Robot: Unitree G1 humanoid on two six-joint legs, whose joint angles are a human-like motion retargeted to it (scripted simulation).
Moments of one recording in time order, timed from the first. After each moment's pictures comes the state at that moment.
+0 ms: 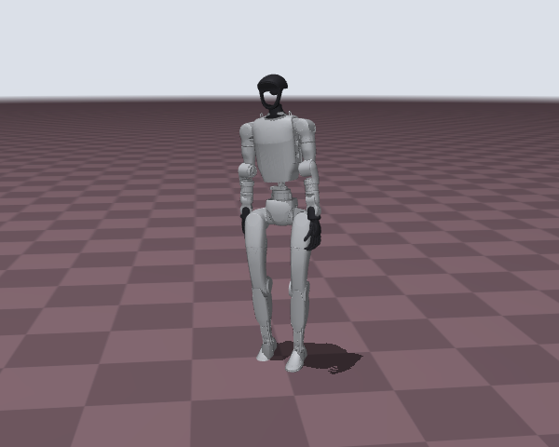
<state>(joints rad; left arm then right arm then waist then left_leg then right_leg) -0.12 0.10 0.02 1.53 0.04 -0.04 0.00 0.00 -0.11 -0.11 1.54 -0.56 0.12 0.02 -0.15 0.05 0.00 -0.14 -0.07 0.07 0.22 0.01 0.04 -0.05 0.03 0.06 0.25 -0.05 -0.02</state>
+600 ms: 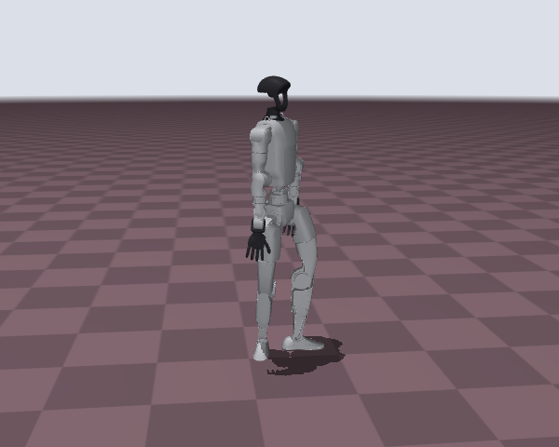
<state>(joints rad) 0.02 0.16 0.21 1.70 -0.07 0.00 0.04 0.04 -0.14 -0.16 1.53 -0.63 0.09 0.00 0.10 -0.09 -0.09 -0.15 0.06 0.68 0.23 -0.07 0.01 0.20 -0.11 -1.08 0.00 -0.20 0.10</state>
